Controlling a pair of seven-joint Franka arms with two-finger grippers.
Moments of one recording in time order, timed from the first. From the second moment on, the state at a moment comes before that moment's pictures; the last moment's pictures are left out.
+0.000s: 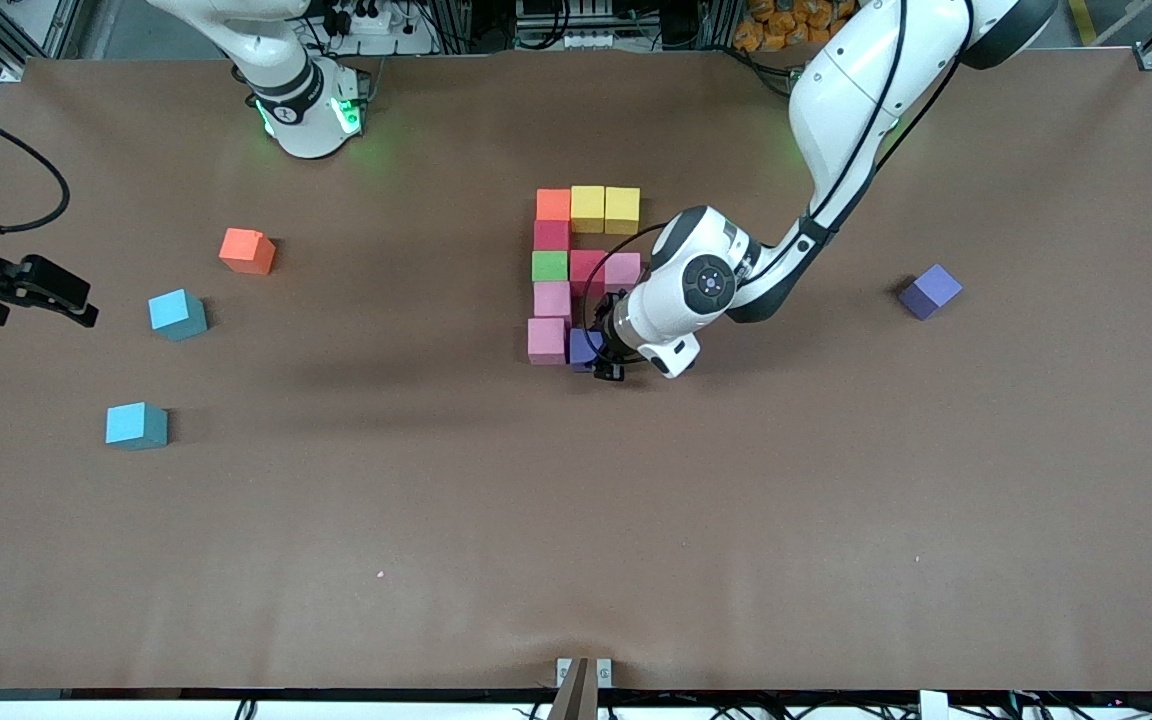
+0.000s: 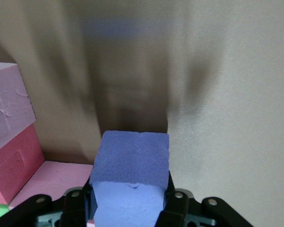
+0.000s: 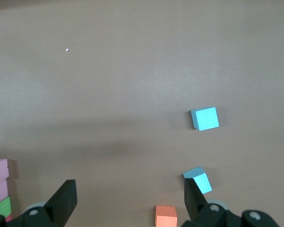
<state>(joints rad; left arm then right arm) -0.33 0.72 -0.45 -1.79 -0.20 2.61 -2.09 -0.09 0.09 0.07 -1.50 0.01 1.64 0.01</state>
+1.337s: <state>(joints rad) -0.34 0.74 -0.45 -1.79 -0.20 2.64 -2.10 -0.11 0.09 0.05 -1.49 0.02 1.63 0.01</state>
